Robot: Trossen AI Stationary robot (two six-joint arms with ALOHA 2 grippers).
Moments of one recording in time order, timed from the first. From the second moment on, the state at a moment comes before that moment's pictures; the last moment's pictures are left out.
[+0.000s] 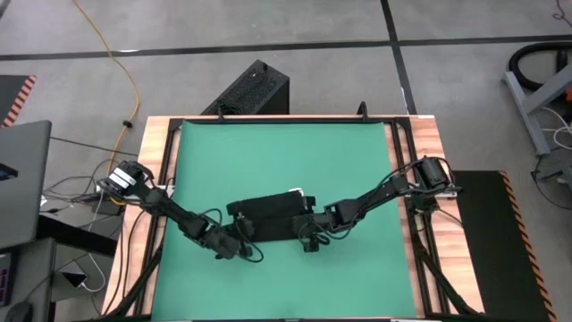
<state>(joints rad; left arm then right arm) -0.51 1.72 0.53 0.41 -0.77 -0.34 0.26 1.88 0.99 0.00 0.27 0.07</state>
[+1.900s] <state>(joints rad) -0.50 1.72 0.52 0.30 -0.66 -0.36 0.34 1.83 0.99 -0.23 0.53 -0.22</state>
